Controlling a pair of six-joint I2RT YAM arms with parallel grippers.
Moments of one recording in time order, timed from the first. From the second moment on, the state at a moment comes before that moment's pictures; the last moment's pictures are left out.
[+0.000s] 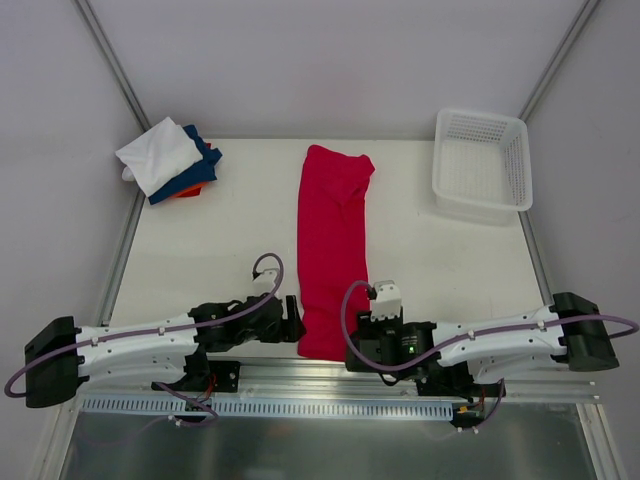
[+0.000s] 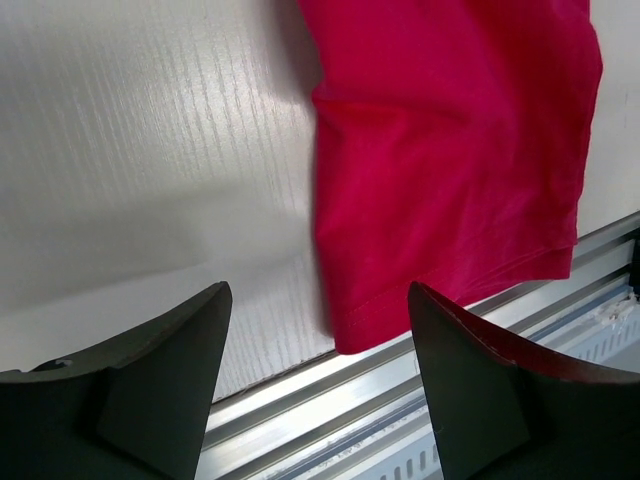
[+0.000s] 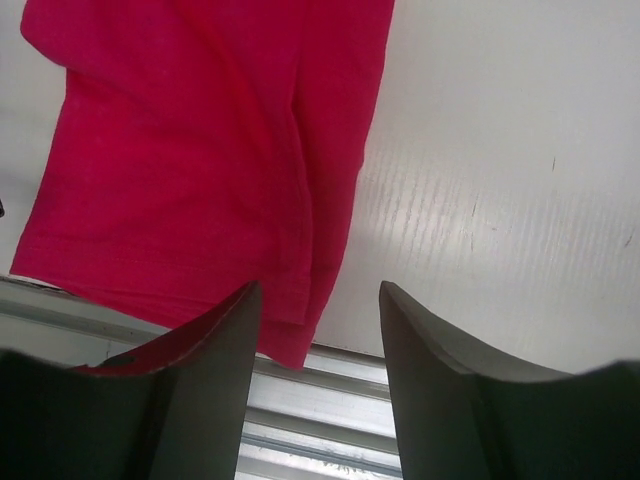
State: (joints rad) left arm -1.17 0.89 0.38 -0.38 -0.26 -1.04; right arm 1.61 1.20 0.74 -0.90 0.78 1.31
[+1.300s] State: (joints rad) left arm -1.31 1.05 0.32 -0.08 -0.28 -1.15; right arm 1.62 1.04 0.35 -0.38 0.69 1.40
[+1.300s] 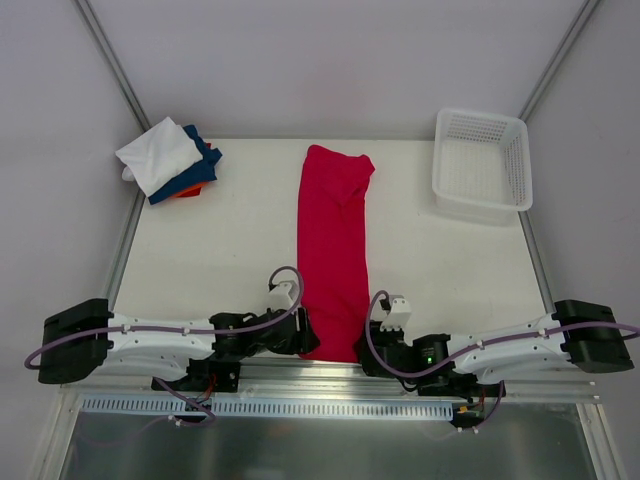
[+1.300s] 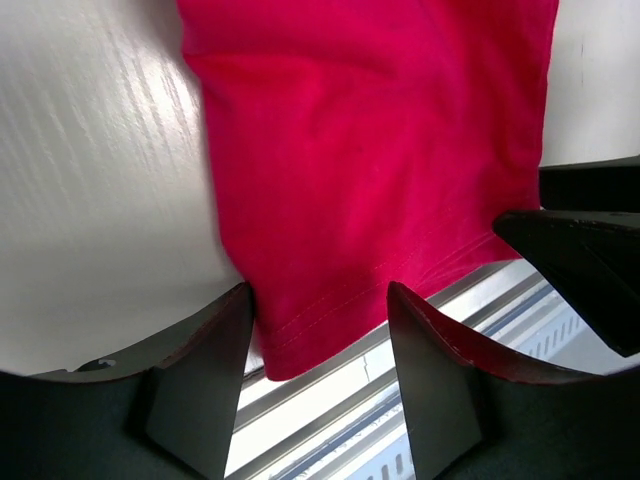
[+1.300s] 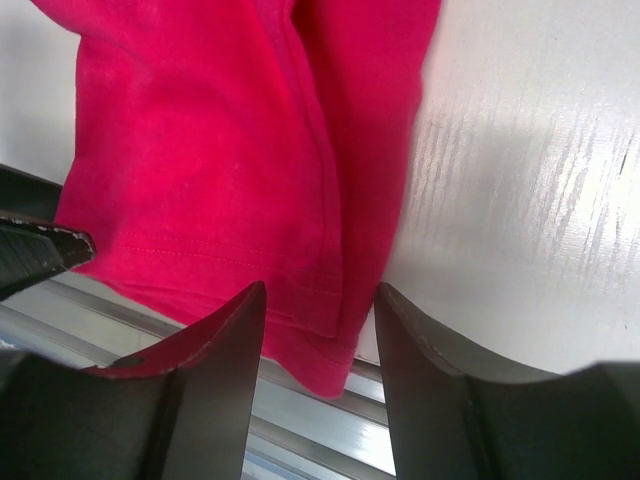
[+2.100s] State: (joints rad) left arm -1.41 1.08 0.32 -0.10 -0.30 -1.25; right arm 1.64 1.07 0.35 -0.36 0.69 1.42
